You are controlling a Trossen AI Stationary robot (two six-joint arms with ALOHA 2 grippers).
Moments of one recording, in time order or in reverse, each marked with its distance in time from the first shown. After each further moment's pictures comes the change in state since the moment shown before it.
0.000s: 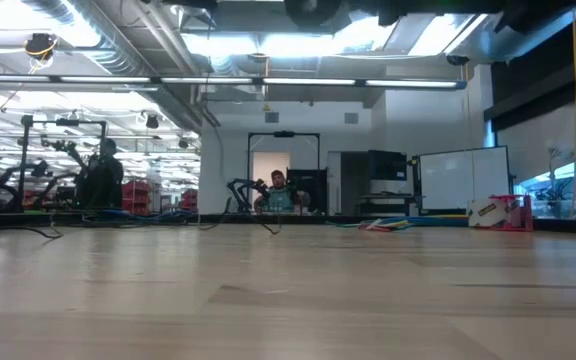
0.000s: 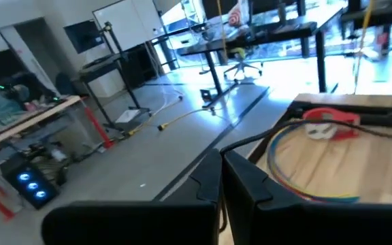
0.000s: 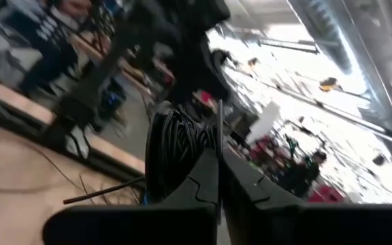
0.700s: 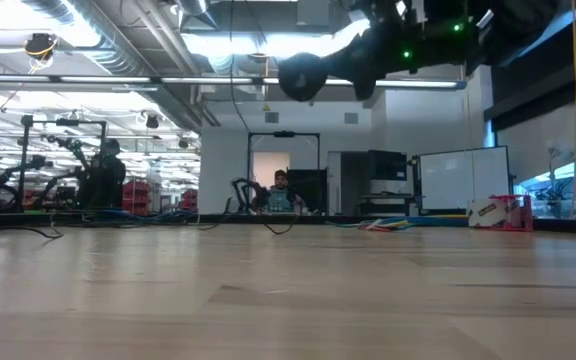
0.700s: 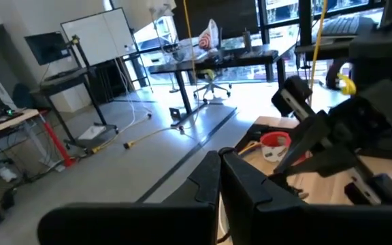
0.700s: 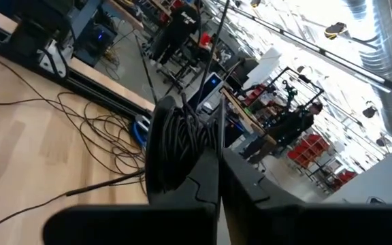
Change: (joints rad) left arm -0.060 0.077 -0.001 0.155 0.066 -0.027; right arm -0.181 0.151 0.002 -0.046 0.008 0.027
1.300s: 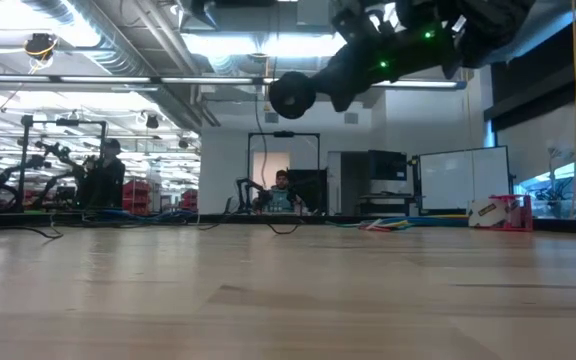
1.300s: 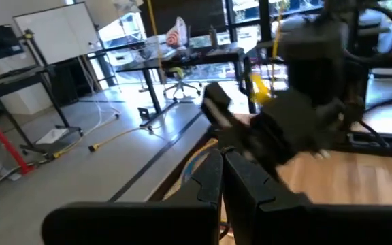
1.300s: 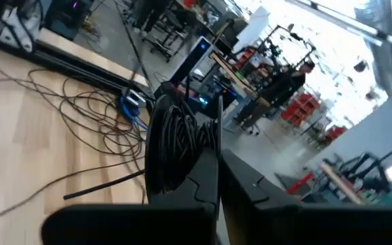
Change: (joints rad) left arm -0.039 0.192 0.000 0.165 0.095 -0.045; right arm -0.001 0.114 0.106 -0.065 0.132 0.086
